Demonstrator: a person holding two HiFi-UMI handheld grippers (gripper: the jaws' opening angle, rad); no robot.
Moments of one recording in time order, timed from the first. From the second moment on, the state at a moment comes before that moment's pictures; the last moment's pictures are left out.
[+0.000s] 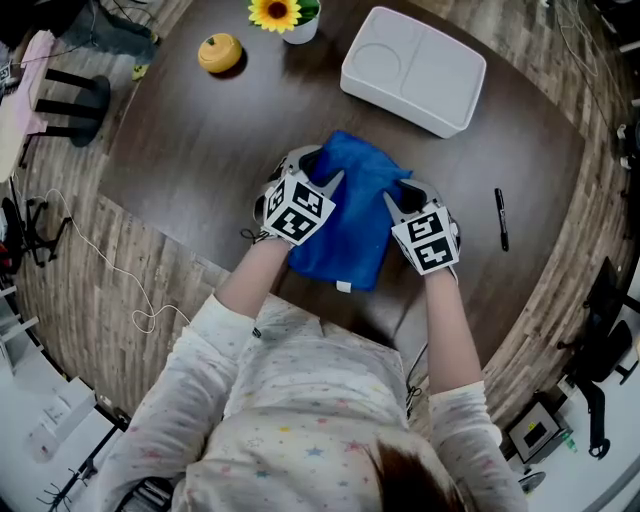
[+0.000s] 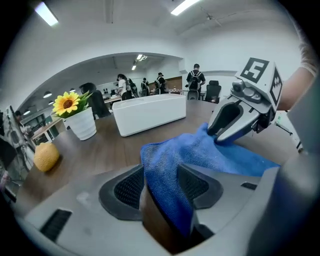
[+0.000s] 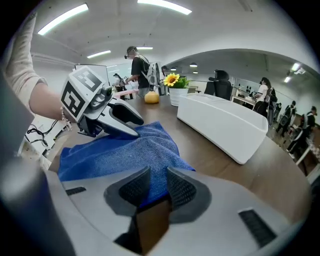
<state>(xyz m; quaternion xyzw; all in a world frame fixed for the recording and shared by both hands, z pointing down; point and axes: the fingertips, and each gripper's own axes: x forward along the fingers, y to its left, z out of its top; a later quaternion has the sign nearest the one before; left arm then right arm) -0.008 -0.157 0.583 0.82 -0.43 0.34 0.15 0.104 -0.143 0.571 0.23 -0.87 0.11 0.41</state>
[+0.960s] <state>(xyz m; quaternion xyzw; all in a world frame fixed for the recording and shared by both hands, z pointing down) -0.015 0.037 0.566 0.92 -0.23 0.30 0.12 0.111 0.029 0.555 0.29 -0.86 0.19 0.38</state>
